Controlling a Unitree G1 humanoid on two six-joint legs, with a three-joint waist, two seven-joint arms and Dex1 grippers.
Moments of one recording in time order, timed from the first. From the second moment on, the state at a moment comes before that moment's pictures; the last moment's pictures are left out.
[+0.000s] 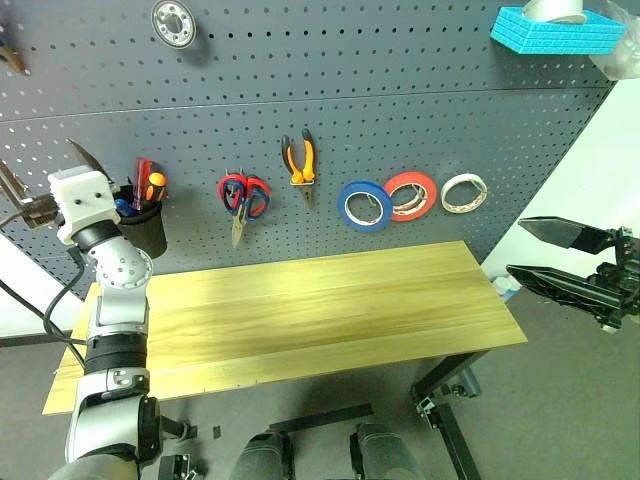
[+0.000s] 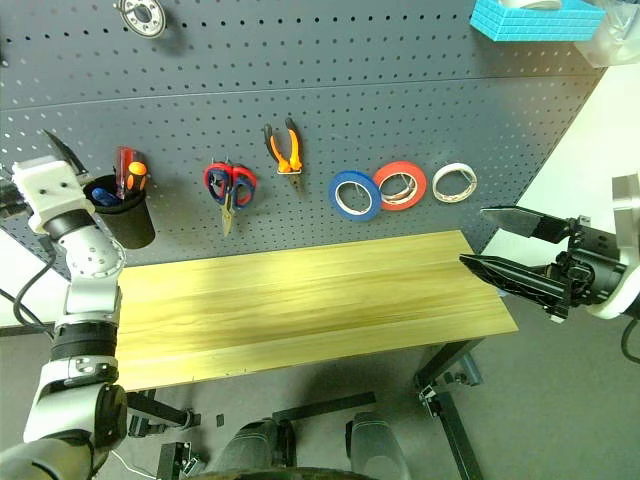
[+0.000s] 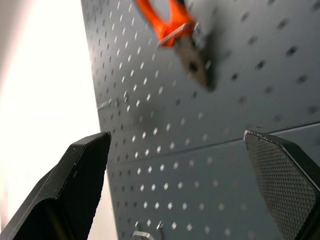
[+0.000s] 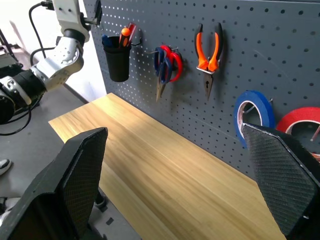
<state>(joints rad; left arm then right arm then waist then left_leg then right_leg) -0.58 0.47 0.33 0.45 0.25 -0.30 0.62 0.07 -1.01 -0.76 -0.43 1.10 0.80 1.02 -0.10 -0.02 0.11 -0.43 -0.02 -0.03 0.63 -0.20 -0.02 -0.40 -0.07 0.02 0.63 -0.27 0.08</state>
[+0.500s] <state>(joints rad) -0.50 0.44 0.19 -0.09 0.28 -0.21 0.33 0.02 -0.92 -0.67 -0.43 1.03 0.70 1.00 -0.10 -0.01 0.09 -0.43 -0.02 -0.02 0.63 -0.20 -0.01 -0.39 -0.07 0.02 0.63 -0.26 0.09</state>
